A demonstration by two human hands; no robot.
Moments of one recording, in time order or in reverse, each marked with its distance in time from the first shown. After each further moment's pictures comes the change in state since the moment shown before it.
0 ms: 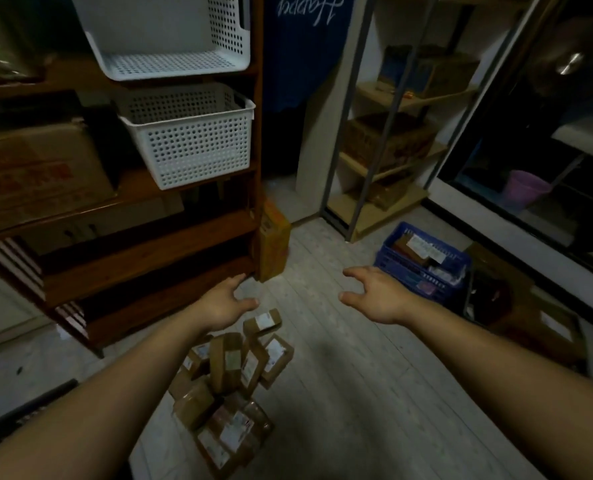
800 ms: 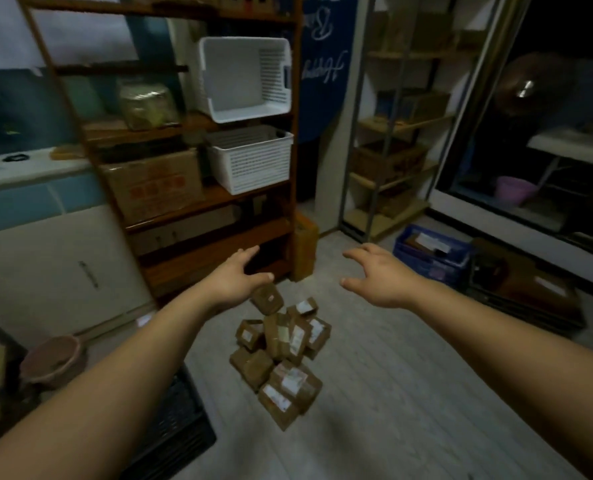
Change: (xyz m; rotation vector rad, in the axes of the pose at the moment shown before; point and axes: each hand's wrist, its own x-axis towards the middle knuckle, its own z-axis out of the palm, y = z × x) left_hand -0.348 -0.103 -0.027 0.074 0.140 0.232; right_hand -0.320 -0.171 0.105 -0.074 0.231 -0.070
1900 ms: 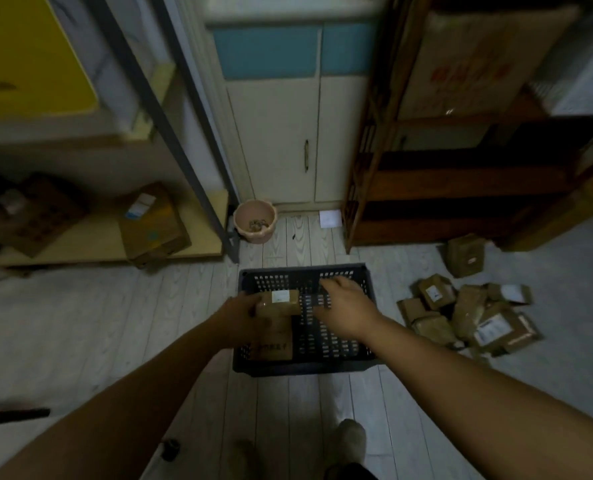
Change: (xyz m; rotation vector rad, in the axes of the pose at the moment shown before) left_hand -0.099 -0.470 -0.190 -0.023 0.041 -0.634; right_hand 0.176 -0.455 0.373 0.078 -0.547 -0.470
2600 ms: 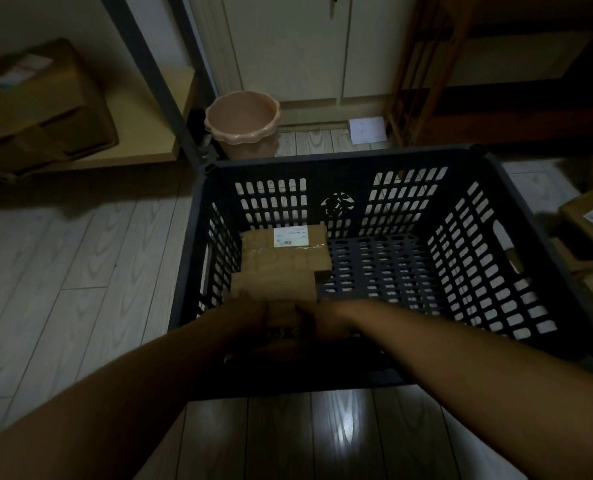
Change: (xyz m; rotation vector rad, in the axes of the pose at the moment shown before) left_hand 0.447 -0.327 0.323 0.495 -0.247 -0.163; right_hand 0.350 0.212 0.446 -0.236 -0.544 -0.074
